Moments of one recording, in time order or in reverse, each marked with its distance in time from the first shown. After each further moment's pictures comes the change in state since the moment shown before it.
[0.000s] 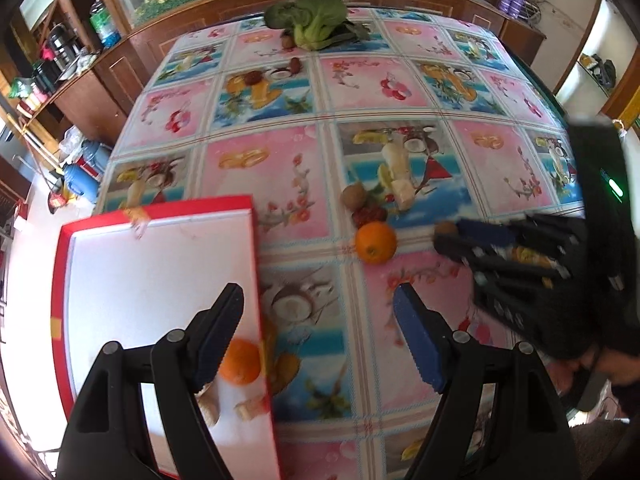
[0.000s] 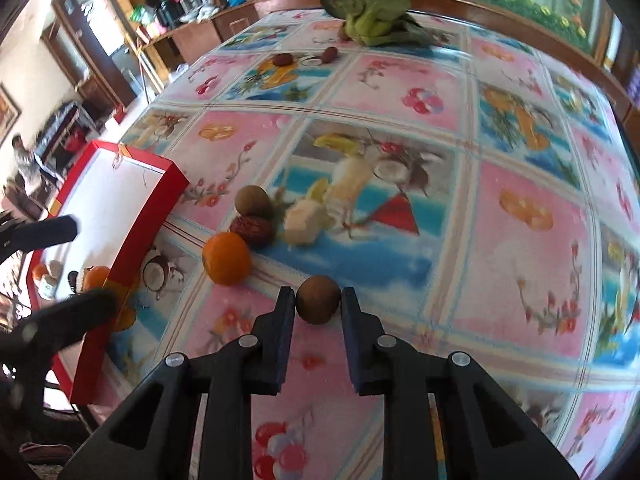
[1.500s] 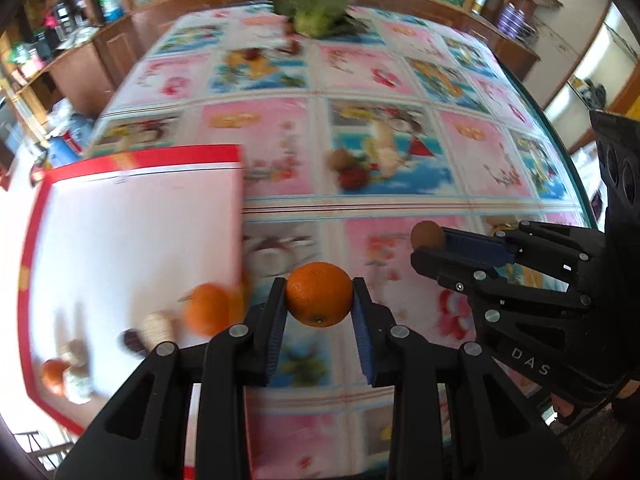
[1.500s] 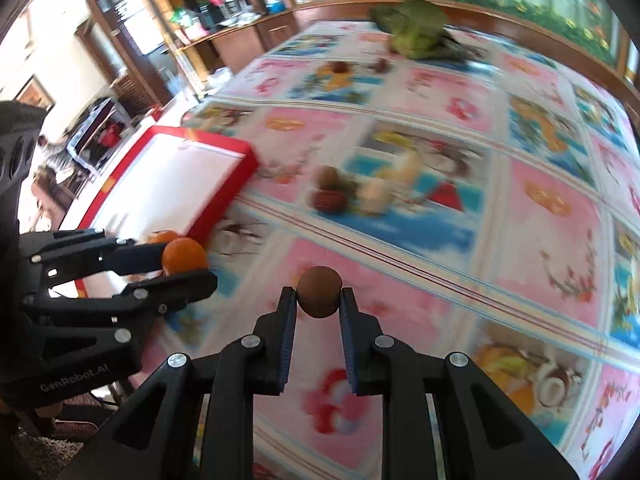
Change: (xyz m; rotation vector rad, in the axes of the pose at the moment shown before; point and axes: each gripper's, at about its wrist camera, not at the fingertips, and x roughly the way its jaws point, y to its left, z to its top) left arm -0.010 0.016 -0.045 -0.103 -0.027 -0.088; right arm -0.026 0.055 -0.014 -0.121 -0.035 0.120
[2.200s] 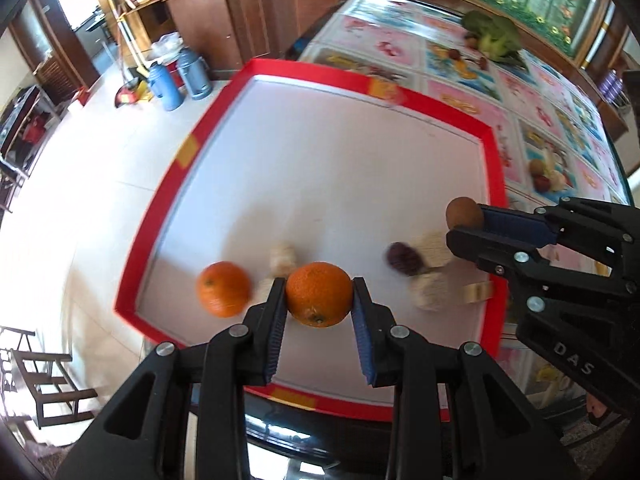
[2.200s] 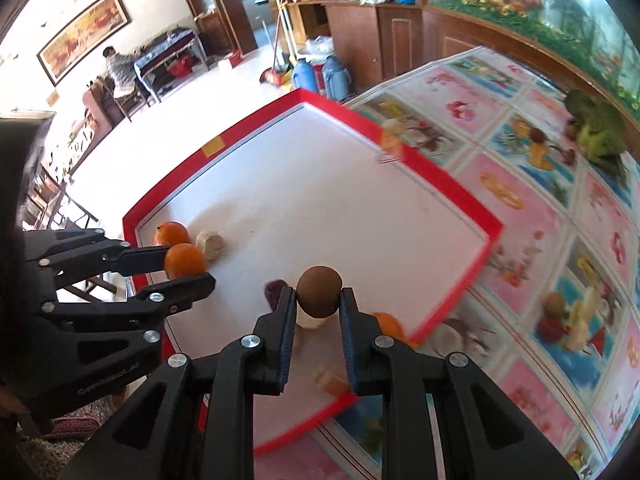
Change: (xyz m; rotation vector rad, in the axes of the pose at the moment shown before) left arm -0.035 0.154 -0.070 -0.291 0.028 0.225; right arm 0.074 0.154 0.052 -0.291 0.097 0.090
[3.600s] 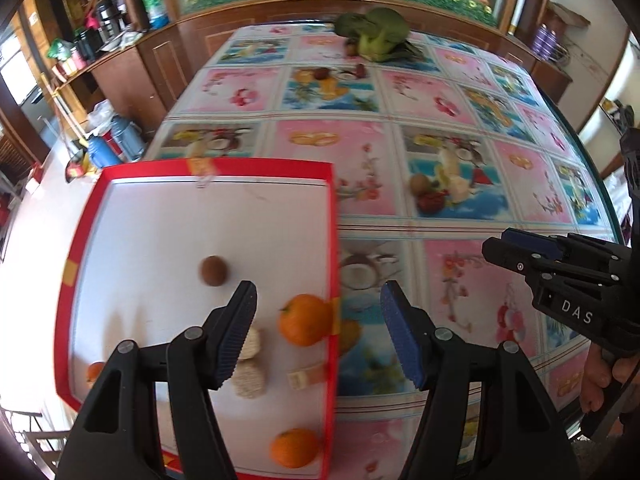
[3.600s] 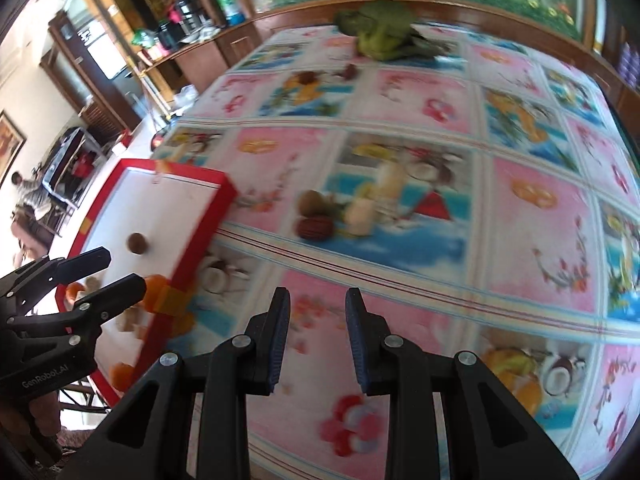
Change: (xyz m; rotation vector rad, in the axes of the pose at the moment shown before) left arm -0.002 -0.141 0.032 0.250 -0.100 -0.122; right arm -0.075 -0.152 -0.104 0.498 -0.100 -0.184
